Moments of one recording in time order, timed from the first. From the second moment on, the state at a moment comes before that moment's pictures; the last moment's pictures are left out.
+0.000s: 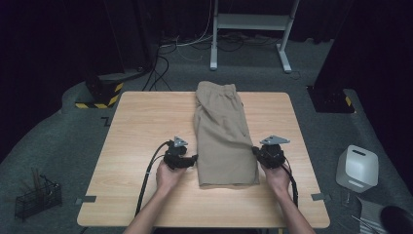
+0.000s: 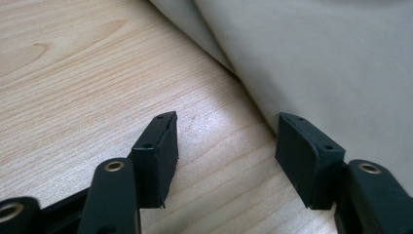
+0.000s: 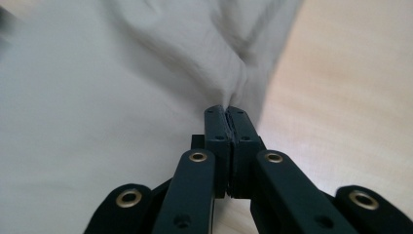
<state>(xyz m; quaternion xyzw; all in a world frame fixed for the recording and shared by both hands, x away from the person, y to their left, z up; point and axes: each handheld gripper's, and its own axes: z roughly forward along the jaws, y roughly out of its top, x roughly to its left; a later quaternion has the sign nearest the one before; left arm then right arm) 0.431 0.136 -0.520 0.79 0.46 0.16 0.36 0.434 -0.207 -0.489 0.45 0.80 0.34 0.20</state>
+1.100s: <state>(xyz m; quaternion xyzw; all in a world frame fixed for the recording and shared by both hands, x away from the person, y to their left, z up) 0.427 0.107 -0.519 0.81 0.45 0.18 0.33 0.425 -0.231 -0.514 0.48 0.79 0.33 0.20</state>
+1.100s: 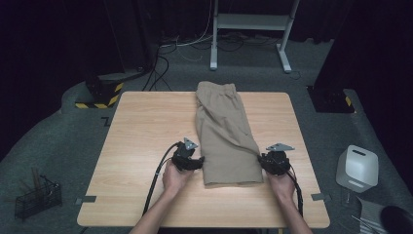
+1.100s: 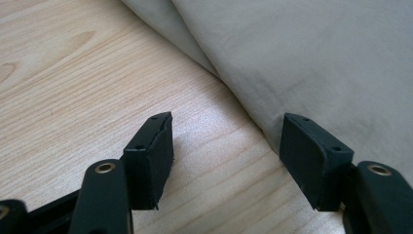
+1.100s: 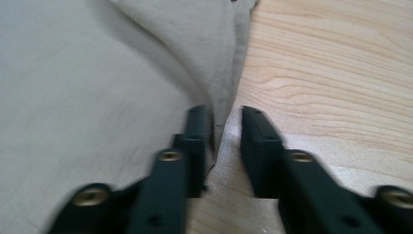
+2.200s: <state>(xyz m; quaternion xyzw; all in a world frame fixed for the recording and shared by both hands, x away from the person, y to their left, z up) 0.455 0.102 -0.507 0.79 0.46 0.16 0.36 0.444 -0.211 -0.496 0.46 0.78 0.39 0.18</state>
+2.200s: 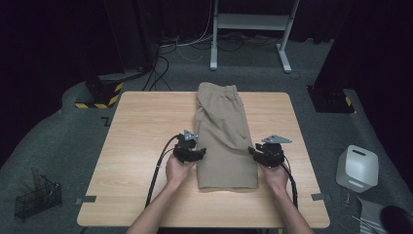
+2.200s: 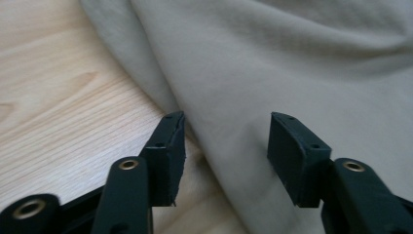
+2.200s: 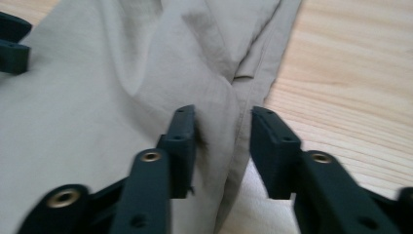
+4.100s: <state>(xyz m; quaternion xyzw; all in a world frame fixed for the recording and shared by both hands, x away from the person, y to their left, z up) 0.433 0.126 -0.507 0.79 0.46 0.16 0.37 0.469 -0.188 -0.502 0.46 0.79 0.36 0.20</state>
